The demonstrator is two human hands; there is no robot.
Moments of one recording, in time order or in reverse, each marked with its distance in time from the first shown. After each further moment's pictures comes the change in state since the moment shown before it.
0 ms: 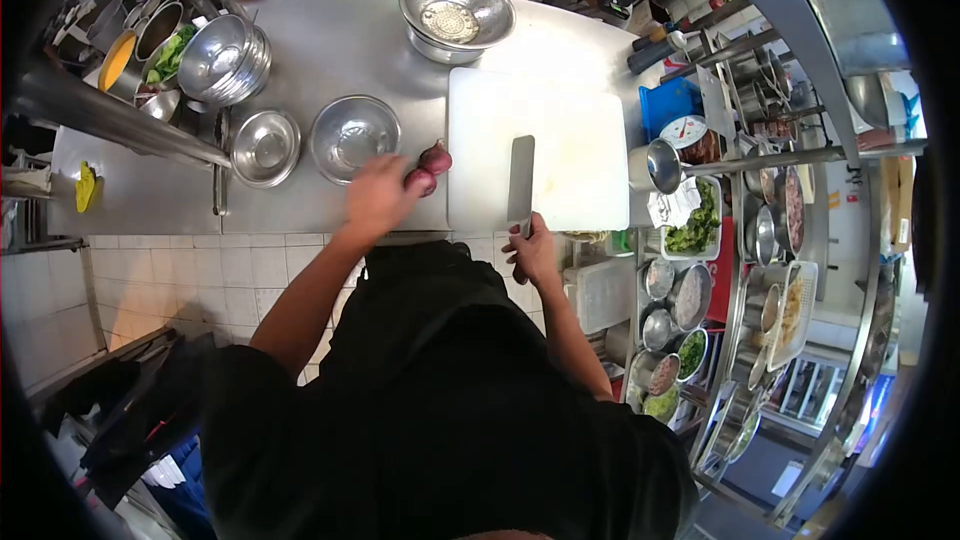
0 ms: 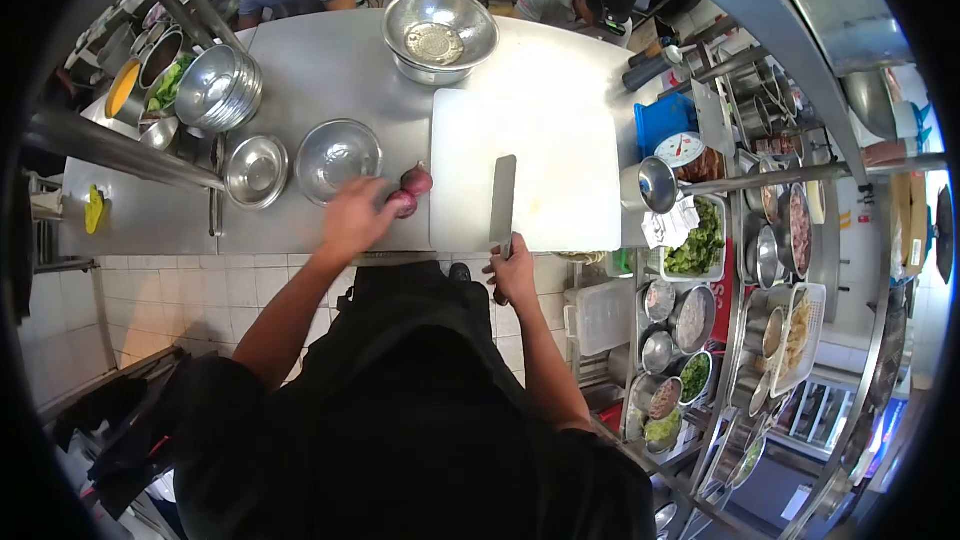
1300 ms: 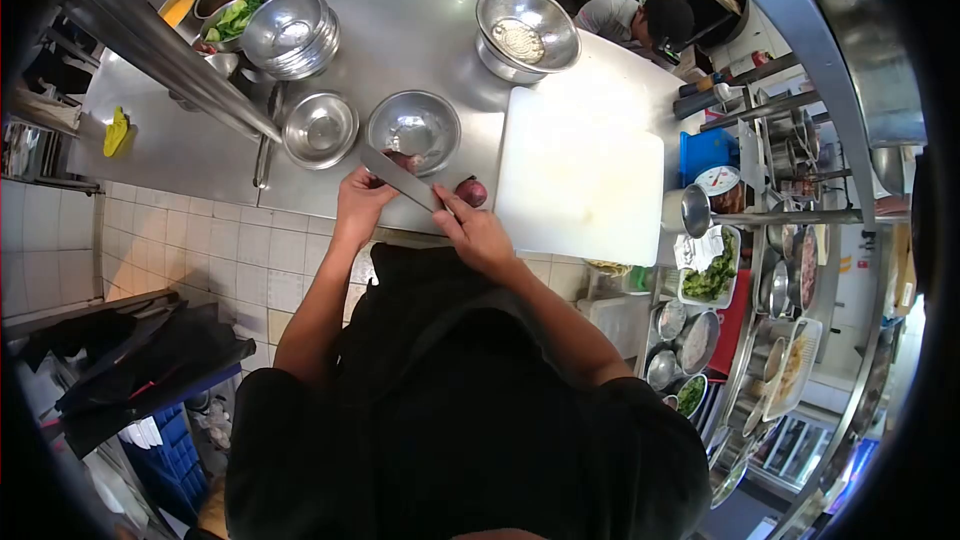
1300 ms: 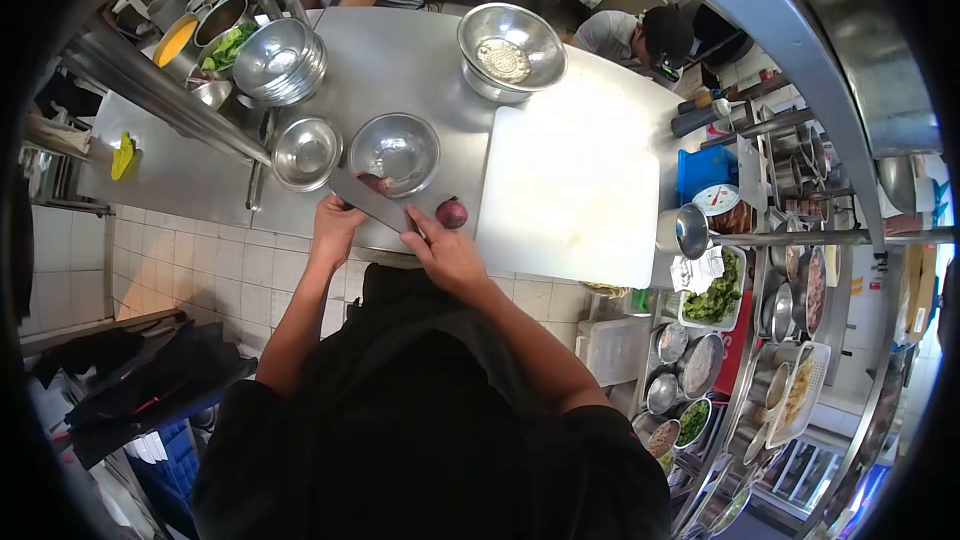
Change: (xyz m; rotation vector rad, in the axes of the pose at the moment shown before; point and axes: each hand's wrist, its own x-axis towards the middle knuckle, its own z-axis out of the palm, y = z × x) left_hand -0.044 -0.055 -0.057 -1.275 0.155 -0.602; right_hand -0.021 -0.124 0.153 -0.629 -0.454 -0.572
